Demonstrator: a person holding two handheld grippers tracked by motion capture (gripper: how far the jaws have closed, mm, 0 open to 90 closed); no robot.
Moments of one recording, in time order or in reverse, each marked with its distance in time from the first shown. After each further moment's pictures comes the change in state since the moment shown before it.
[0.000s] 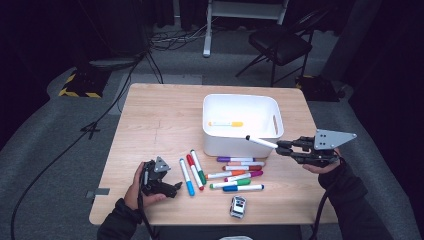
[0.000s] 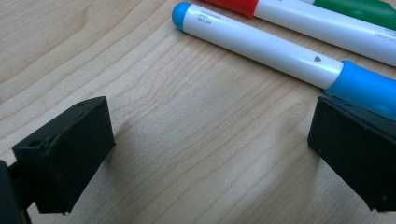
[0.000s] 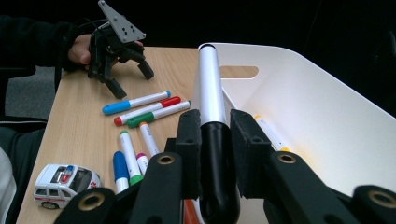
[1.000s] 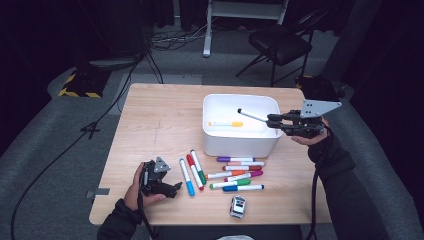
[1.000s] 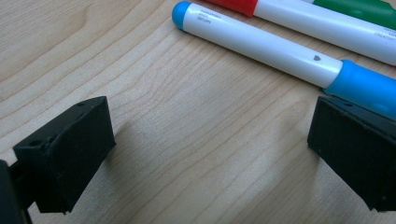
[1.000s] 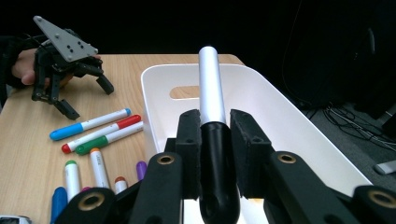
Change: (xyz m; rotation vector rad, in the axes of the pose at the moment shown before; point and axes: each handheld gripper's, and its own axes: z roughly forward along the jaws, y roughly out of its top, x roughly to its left) left arm 0.000 0.000 -0.001 -0.004 0.015 0.008; right arm -0.059 0.037 0.034 0.033 -0.050 0.010
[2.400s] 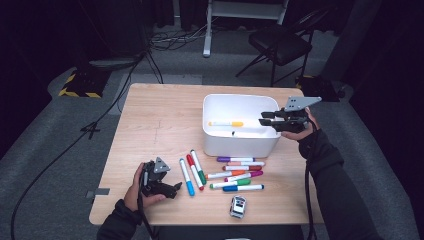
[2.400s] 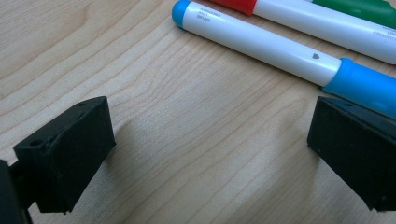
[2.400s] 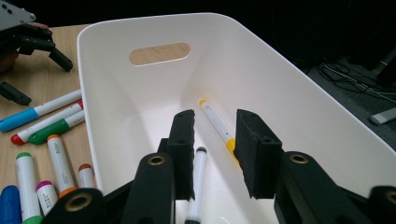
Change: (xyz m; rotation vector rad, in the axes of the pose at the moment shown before) left arm -0.001 -0.001 -0.001 0.008 -0.015 -0.013; right arm -0.022 -0.022 0.034 0.131 -0.056 0.110
